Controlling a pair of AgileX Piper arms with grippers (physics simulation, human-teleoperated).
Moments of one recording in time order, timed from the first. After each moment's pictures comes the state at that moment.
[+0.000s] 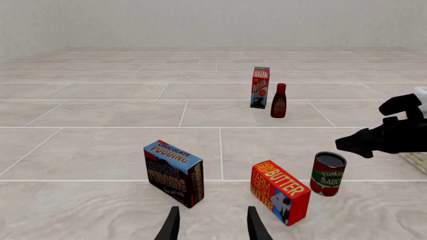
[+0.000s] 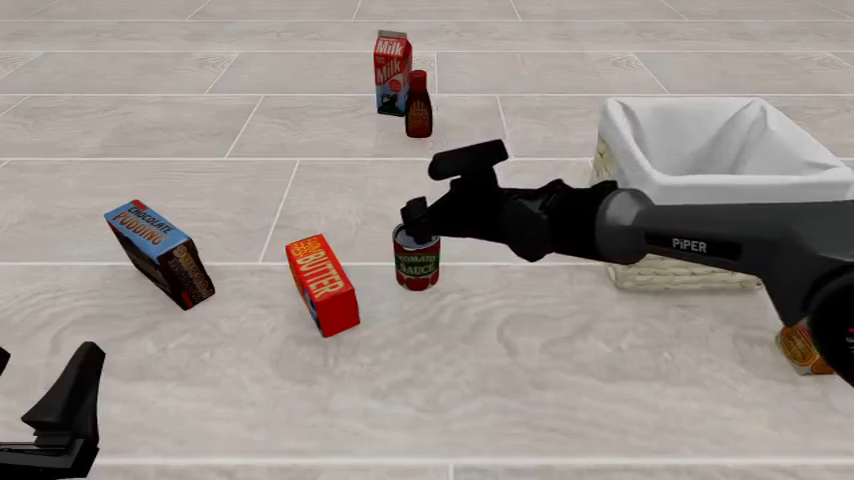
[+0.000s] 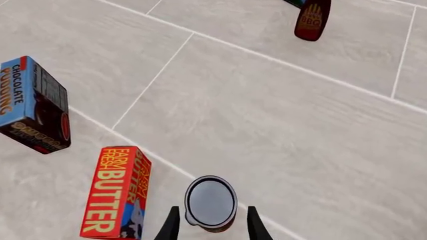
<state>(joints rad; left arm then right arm) 0.00 0.00 0.00 0.00 0.00 0.57 1.92 -1.29 -0.01 0.09</state>
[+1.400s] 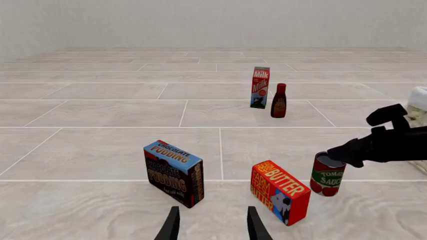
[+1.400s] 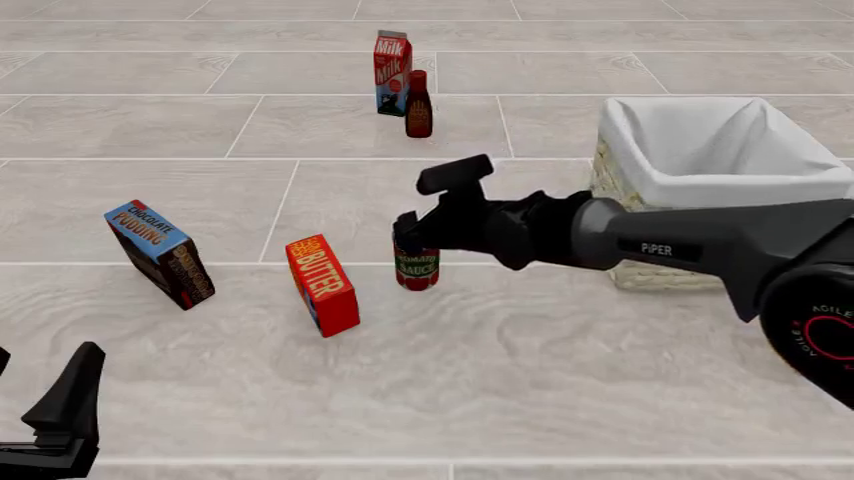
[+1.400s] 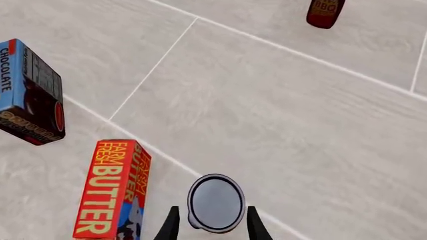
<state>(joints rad) 0.00 0.00 0.00 0.00 0.00 0.58 1.99 -1.32 -0.01 0.08</state>
